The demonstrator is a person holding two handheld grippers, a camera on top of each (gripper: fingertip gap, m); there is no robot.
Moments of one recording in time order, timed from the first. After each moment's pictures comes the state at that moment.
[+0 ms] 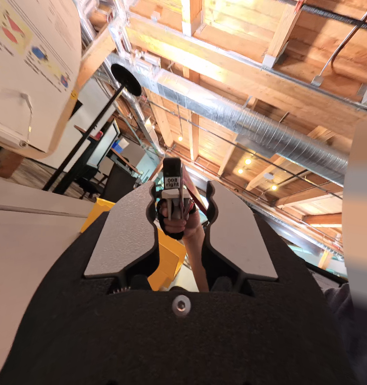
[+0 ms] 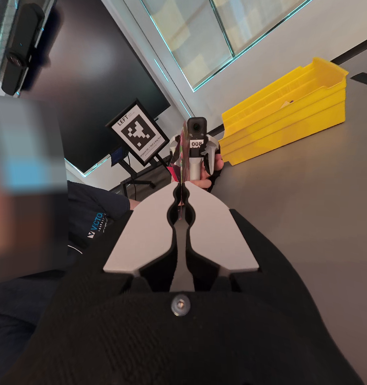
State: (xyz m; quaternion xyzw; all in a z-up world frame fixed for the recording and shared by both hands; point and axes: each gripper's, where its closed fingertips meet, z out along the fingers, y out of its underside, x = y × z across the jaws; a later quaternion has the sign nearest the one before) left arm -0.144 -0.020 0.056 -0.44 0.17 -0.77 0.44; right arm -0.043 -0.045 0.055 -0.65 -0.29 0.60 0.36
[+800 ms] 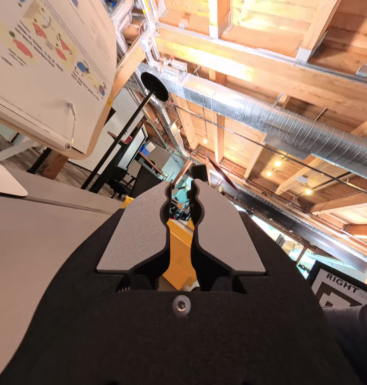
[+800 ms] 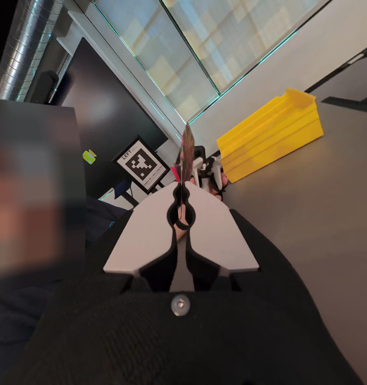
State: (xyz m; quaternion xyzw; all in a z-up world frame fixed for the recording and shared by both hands) left arm -0.143 -0.004 0.039 -0.48 0.14 -0.73 0.47; right arm -0.014 -0.049 0.077 -0.64 -0.21 0.63 0.39
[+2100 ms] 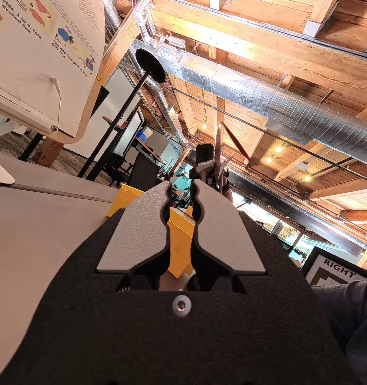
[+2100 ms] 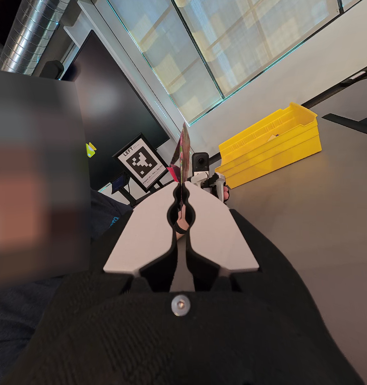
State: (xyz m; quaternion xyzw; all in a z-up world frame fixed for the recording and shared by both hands) left arm -0.125 -0.013 0.030 -0.49 0.17 -0.72 0.46; right arm -0.007 -0.049 0.092 -0.63 -0.23 0.62 0.41
